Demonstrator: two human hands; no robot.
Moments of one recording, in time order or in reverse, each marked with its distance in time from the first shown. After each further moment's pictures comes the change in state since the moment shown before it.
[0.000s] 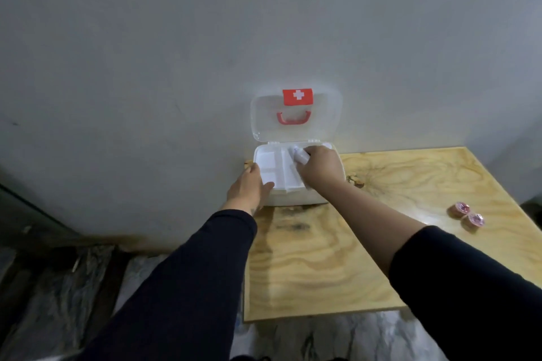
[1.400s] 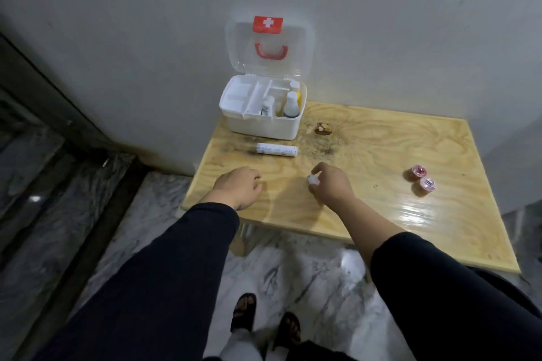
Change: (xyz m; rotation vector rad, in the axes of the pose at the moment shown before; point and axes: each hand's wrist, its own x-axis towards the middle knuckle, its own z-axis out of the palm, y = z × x) left_hand -0.146 0.089 0.115 0.199 -0.135 -0.082; right_hand -0.064 0.224 -0.028 -0.091 -0.394 -0.118
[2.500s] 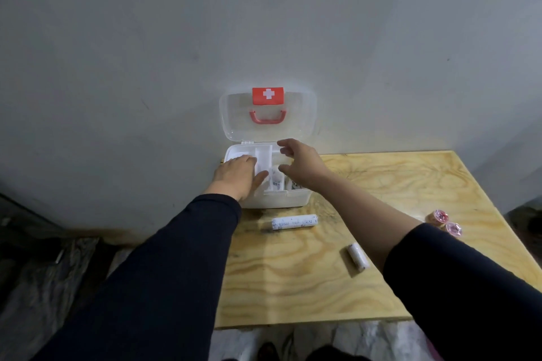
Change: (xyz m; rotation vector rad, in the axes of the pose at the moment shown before) left_hand 0.149 -0.046 -0.131 0.203 0.177 0.209; right_hand 0.100 -0.173 -0.061 0.175 0.189 -0.136
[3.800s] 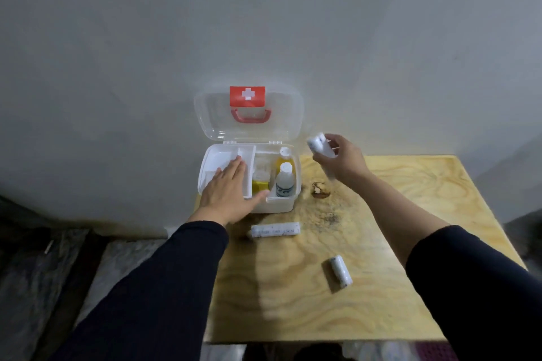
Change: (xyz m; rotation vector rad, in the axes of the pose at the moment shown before) left_hand 0.015 0.017 0.050 -0.120 -0.015 -0.031; right_hand 0.039 0.104 -0.056 0.075 0.199 0.128
